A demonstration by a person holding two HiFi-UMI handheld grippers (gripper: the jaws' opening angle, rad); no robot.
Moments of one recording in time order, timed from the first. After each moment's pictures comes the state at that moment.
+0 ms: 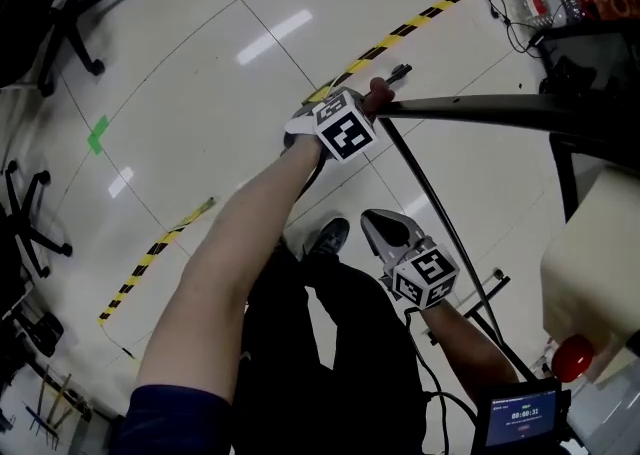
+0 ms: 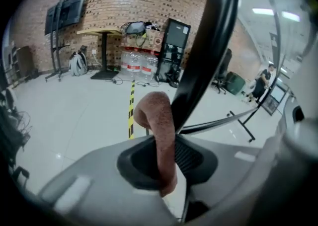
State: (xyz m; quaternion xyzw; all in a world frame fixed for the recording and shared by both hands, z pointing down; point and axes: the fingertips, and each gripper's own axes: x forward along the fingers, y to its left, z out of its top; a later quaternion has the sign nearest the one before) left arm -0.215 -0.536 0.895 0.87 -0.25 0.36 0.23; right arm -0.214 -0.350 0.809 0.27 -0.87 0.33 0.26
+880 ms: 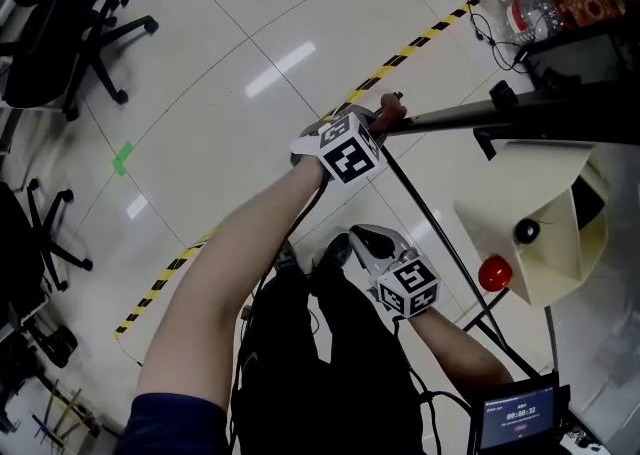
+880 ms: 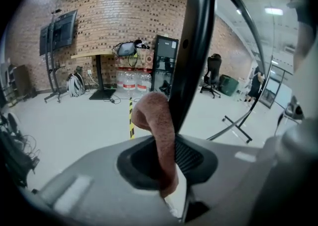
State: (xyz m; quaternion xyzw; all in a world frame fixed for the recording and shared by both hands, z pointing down) left arm -0.208 -0.541 0.768 0.90 -0.24 0.33 0.17; right arm -0.244 -0.339 0.748 0.26 -0.87 0.31 0.26
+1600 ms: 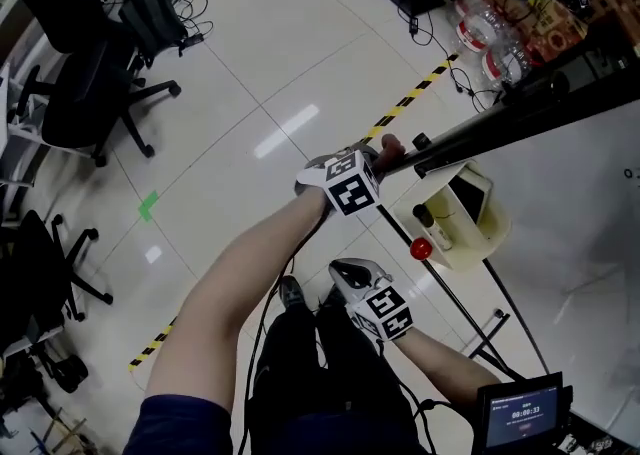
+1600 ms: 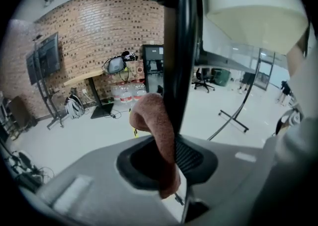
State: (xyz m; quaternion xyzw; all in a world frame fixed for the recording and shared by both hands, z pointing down) left arm -0.208 -0.538 0.632 0.91 -0.20 0.36 0.08; right arm -0.295 -0.324 0.648 0.22 -0.90 0.25 0.28
